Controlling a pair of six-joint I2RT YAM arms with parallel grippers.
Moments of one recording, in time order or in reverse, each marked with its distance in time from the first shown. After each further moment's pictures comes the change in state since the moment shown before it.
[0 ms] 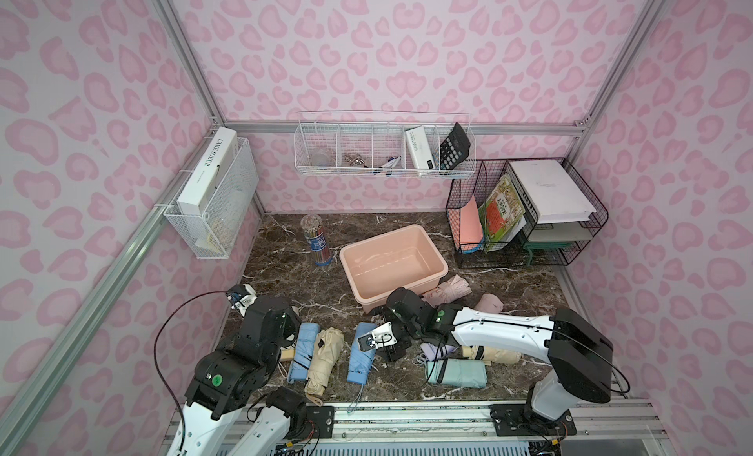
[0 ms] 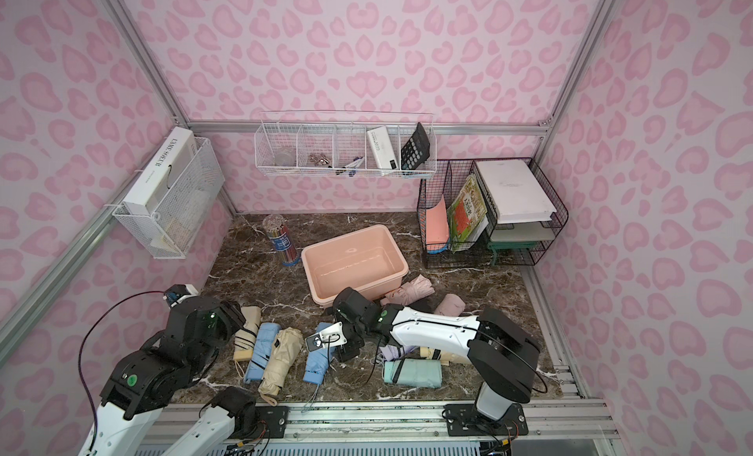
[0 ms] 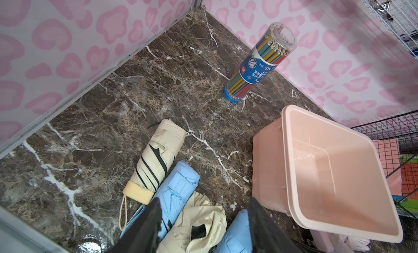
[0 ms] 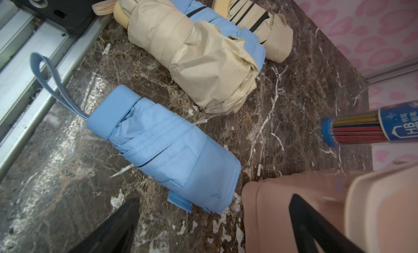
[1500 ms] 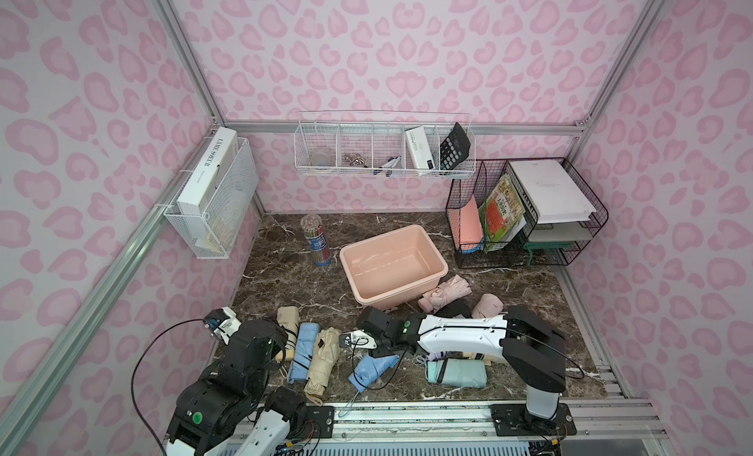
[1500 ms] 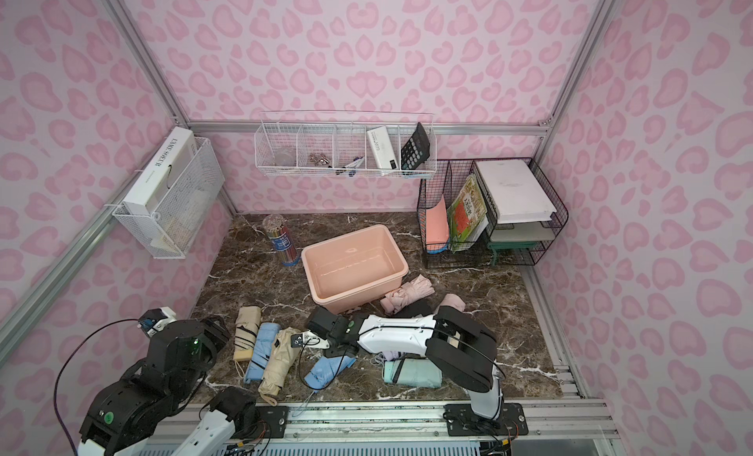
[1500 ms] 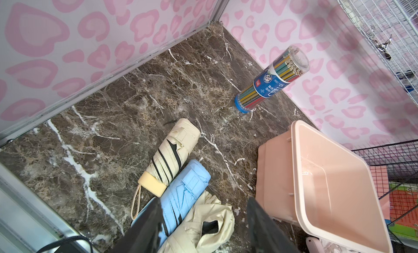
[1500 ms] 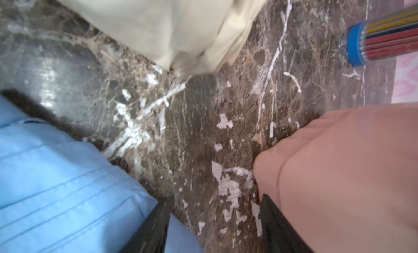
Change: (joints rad) left arm -0.001 -0.158 -0.038 -0.097 -0.047 -0.103; right arm 0.111 0.203 0.185 -0.188 0.422 0.302
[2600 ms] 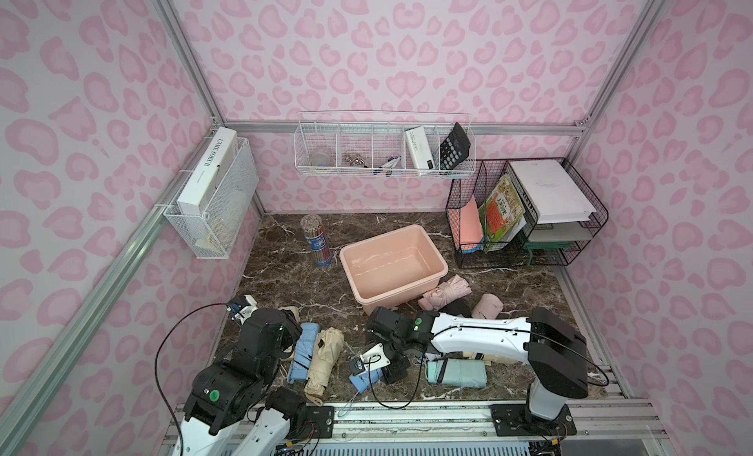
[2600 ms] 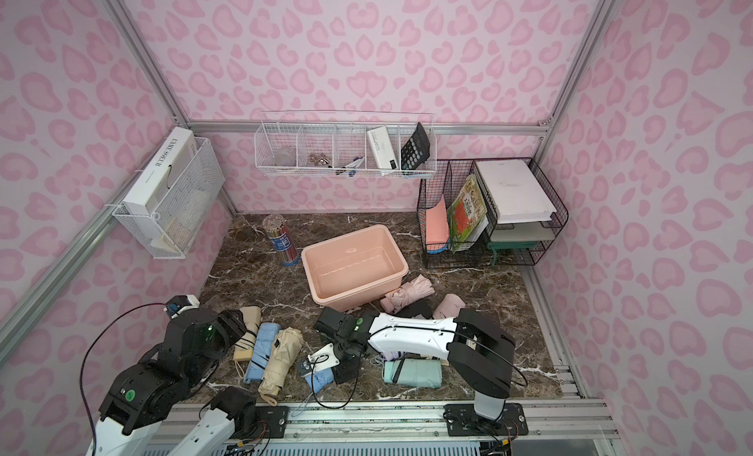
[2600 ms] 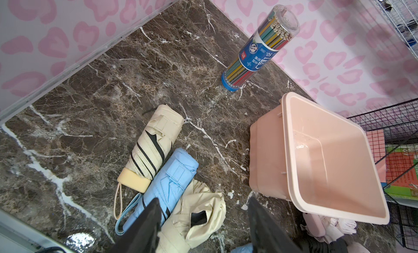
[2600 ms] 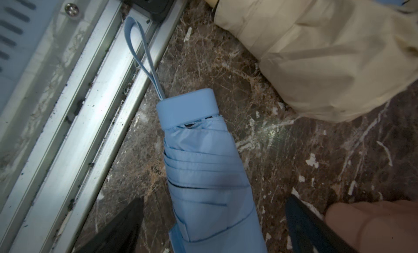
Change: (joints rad) left arm 0.000 0.069 -0.037 0.097 0.114 0.082; right arm 0.000 -0.088 -0.010 -0.195 -0.409 -0.239
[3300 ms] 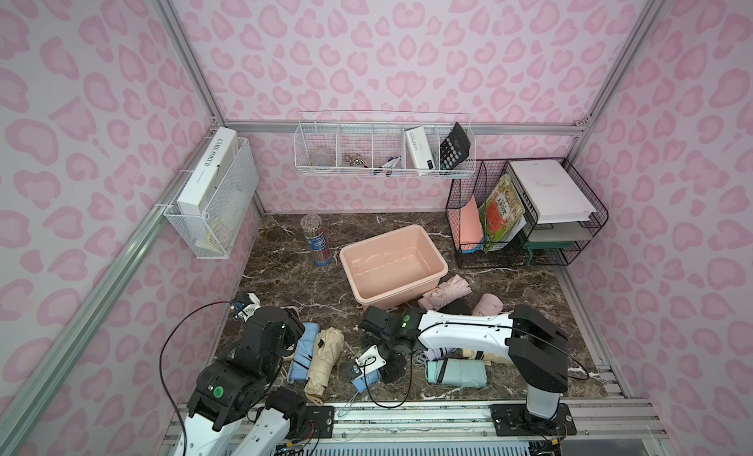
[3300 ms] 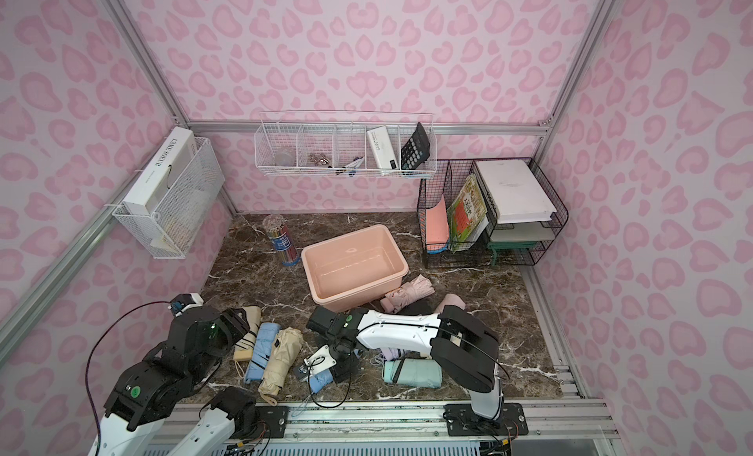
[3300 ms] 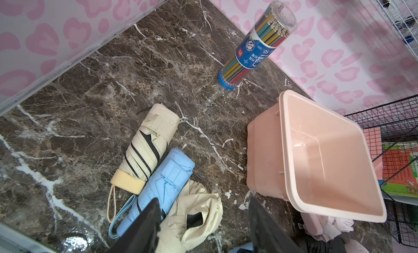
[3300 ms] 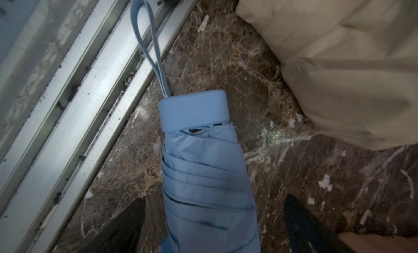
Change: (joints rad) left arm 0.000 0.003 -0.022 0.034 0.013 0.003; right arm 0.000 0.106 0.094 -0.074 -0.008 -0.105
